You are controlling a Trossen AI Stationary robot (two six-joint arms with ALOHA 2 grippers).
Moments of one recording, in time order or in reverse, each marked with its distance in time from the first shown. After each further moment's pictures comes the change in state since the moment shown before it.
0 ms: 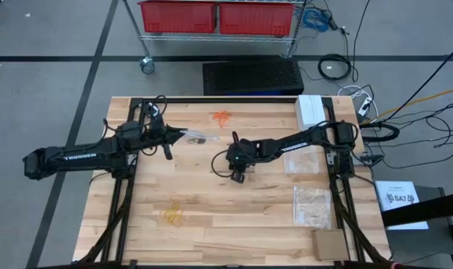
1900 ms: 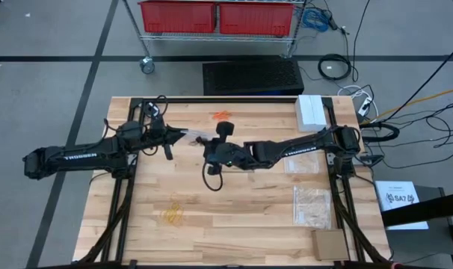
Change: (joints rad) left arm 0.000 0.010 0.000 -0.003 -0.001 0.000; right arm 0.150 -0.026 0.429 0.078 0.590 -0.562
